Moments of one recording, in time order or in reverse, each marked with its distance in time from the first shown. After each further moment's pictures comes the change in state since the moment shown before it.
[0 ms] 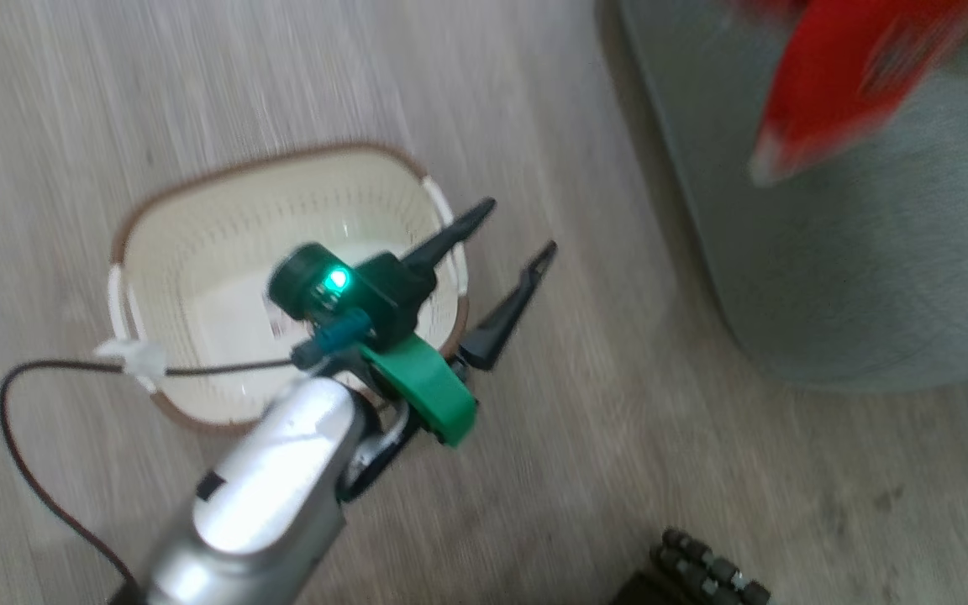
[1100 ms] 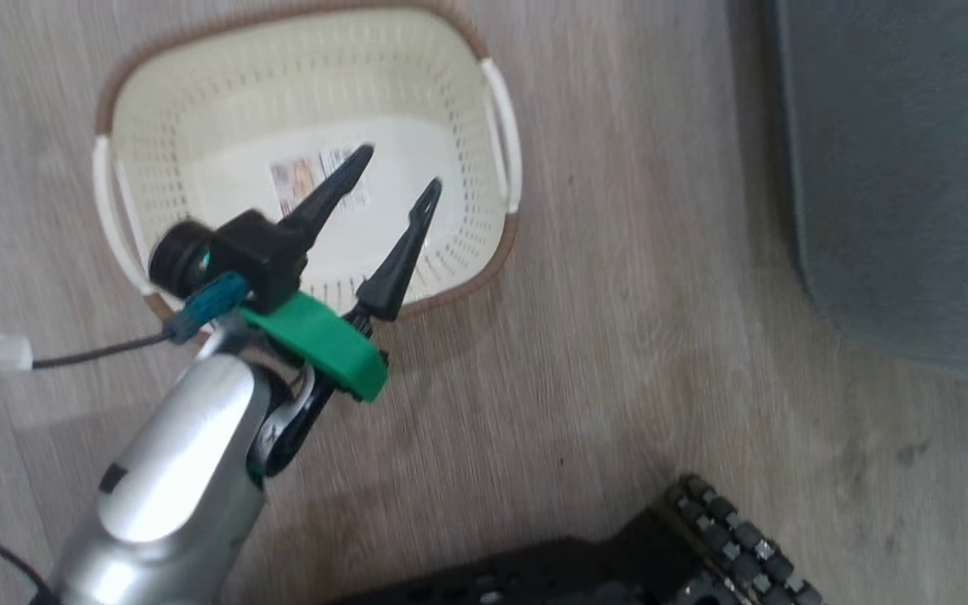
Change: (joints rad) left arm -0.013 0.120 0.112 -0.070 -0.054 0.062 0.014; right arm -0.239 -0.132 -0.394 0.446 -0.124 0.000 0.007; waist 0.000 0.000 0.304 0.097
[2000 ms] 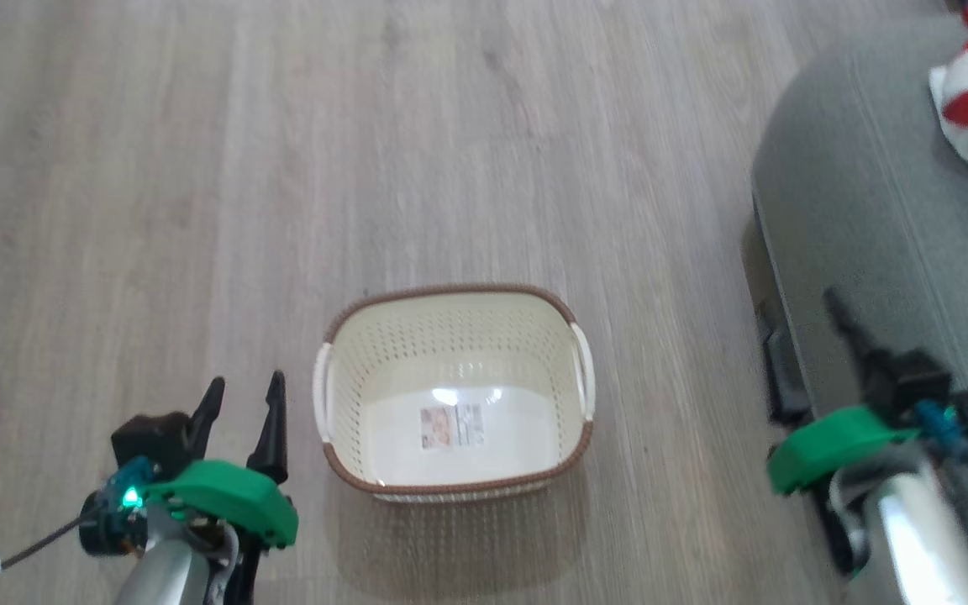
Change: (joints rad) left arm 0.373 -0.114 0.349 0.275 0.004 0.068 -0.078; right arm 0.941 0.387 0.343 -0.513 -0.091 0.000 -0.013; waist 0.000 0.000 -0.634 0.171
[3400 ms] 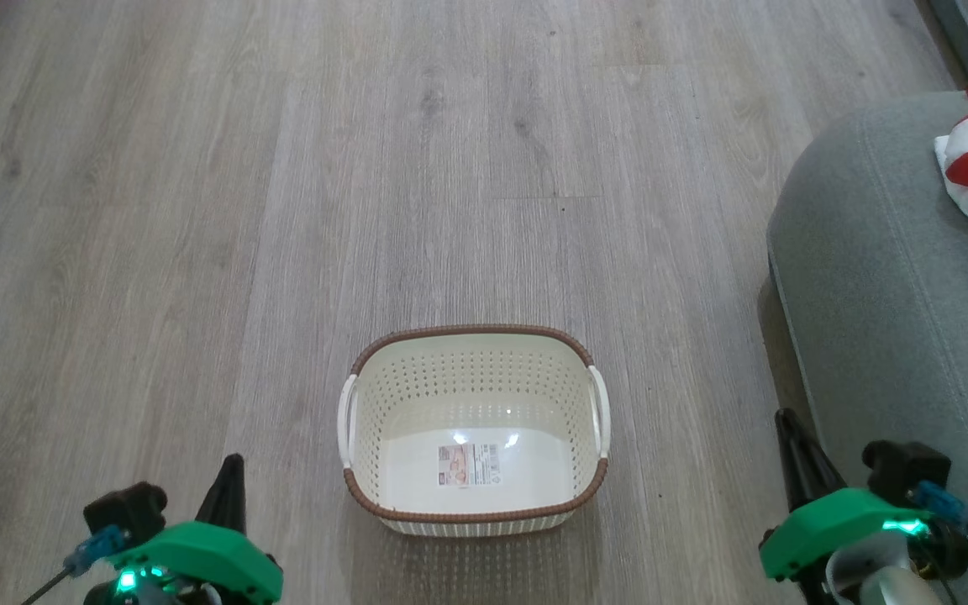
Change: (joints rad) left arm 0.109 -0.082 0.179 0.080 -0.047 -0.088 0.054; right arm 0.148 0.036 0.026 0.106 0.226 0.000 0.051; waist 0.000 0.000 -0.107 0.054
